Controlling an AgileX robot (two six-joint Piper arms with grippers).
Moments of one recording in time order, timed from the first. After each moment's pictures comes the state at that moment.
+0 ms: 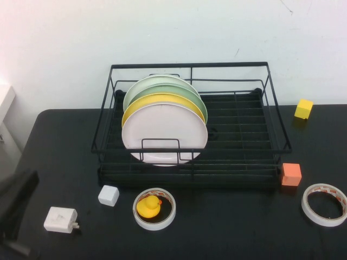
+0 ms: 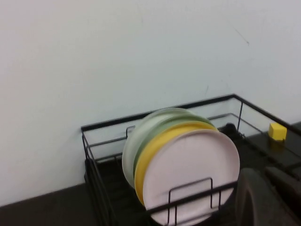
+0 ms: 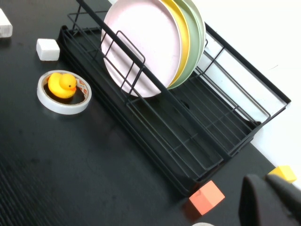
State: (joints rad) right arm -0.08 0.41 -0.43 0.86 0.79 -1.43; left arm -0.31 0.46 -0.33 -1.72 0.11 1.72
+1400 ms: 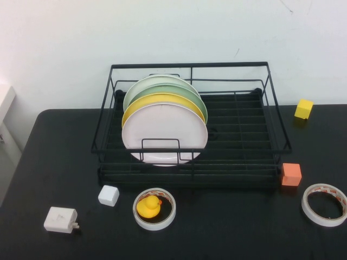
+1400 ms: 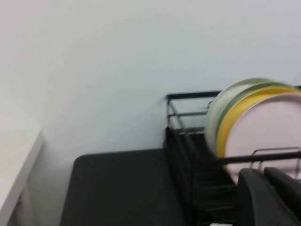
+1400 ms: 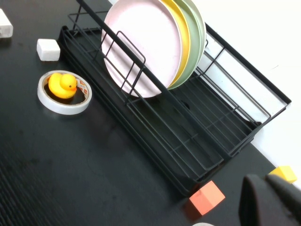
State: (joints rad) right arm -0.08 0.41 -0.43 0.86 0.79 -1.43; left arm -0.22 0.06 0.00 -1.73 -0.08 1.70
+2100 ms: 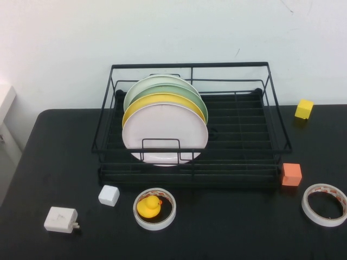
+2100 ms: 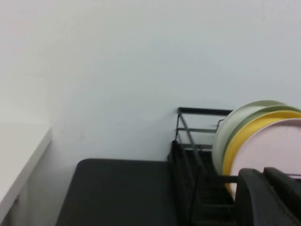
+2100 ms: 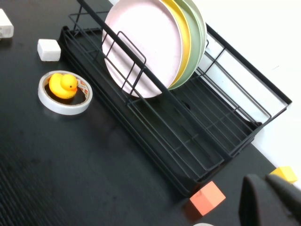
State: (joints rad) right arm -0.08 0.41 -0.43 0.86 0.79 -1.43; left arm -0.19 0.01 0.02 -1.35 -0.08 1.21
